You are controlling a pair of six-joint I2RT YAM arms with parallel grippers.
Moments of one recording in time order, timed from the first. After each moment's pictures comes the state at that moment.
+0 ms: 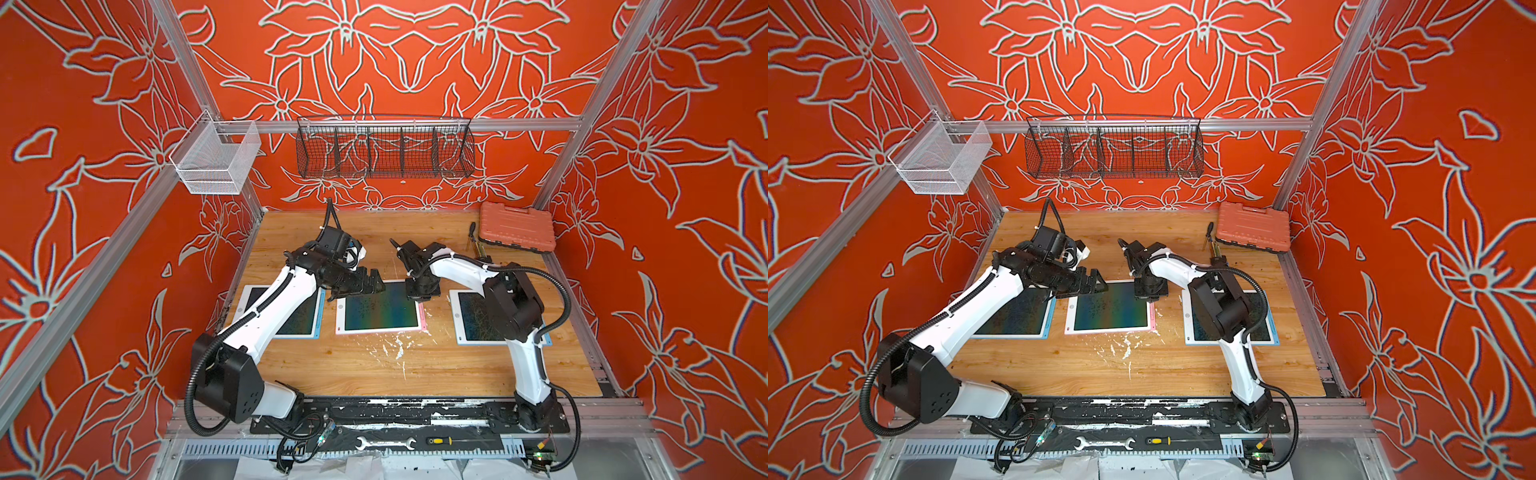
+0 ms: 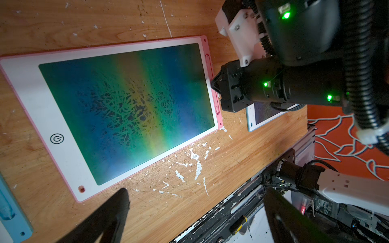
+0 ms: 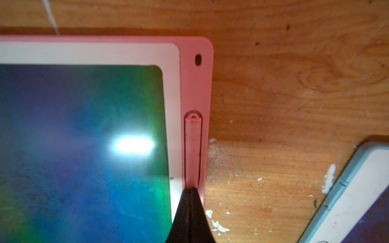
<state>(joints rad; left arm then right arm) -0.33 1.42 1.26 -0.93 0.47 -0.37 0.64 2.13 1.64 -1.01 0.02 0.61</state>
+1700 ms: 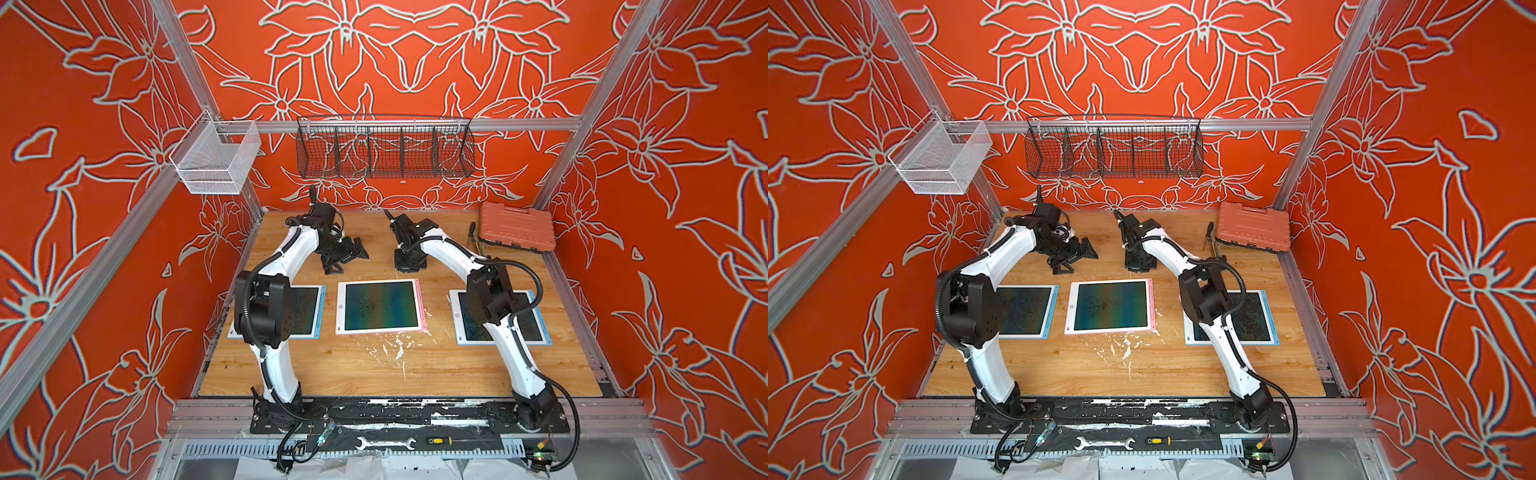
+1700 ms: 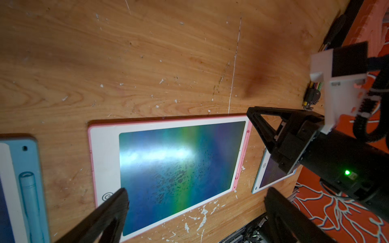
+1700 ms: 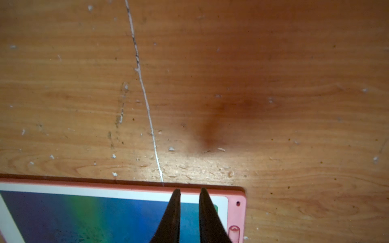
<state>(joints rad) -0.09 1.92 1.65 -0.98 0.49 -0.46 0.58 2.45 2.24 -1.13 0.01 0.60</state>
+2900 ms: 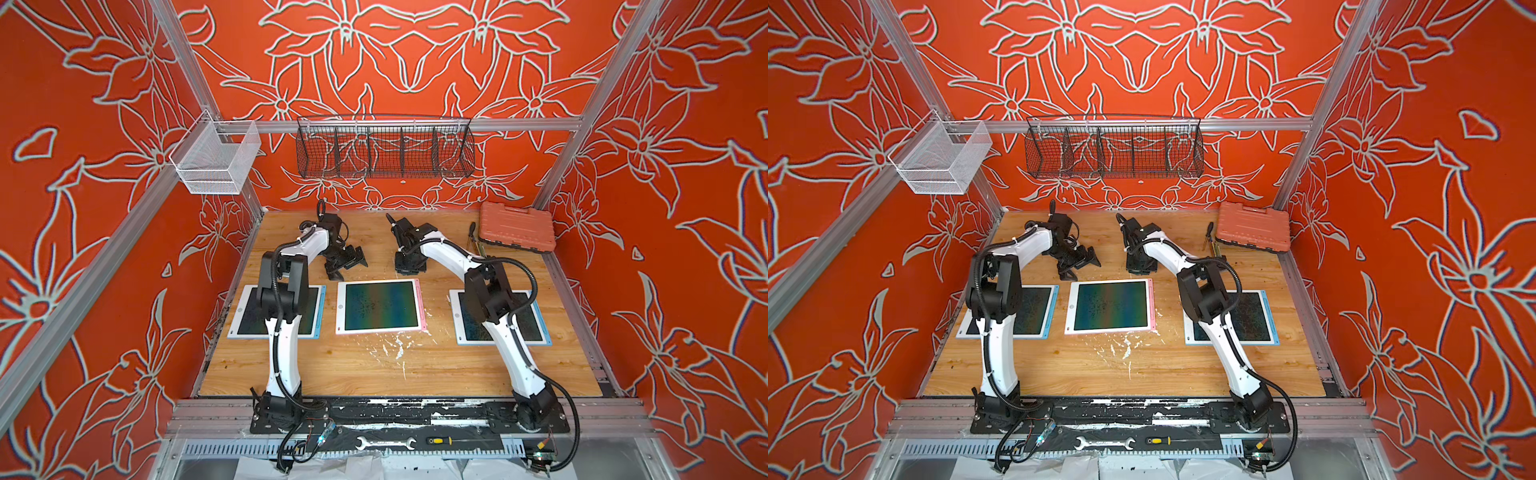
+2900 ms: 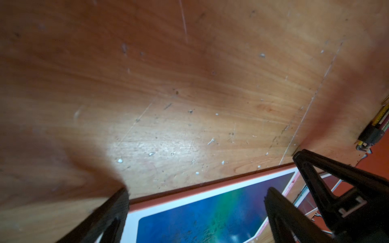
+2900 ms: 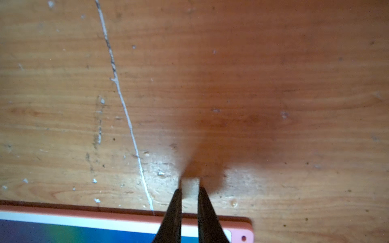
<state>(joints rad) -0.08 2.19 1.72 -0.92 0.43 -0.49 0.56 2.45 2.15 -1.05 0.00 0.62</state>
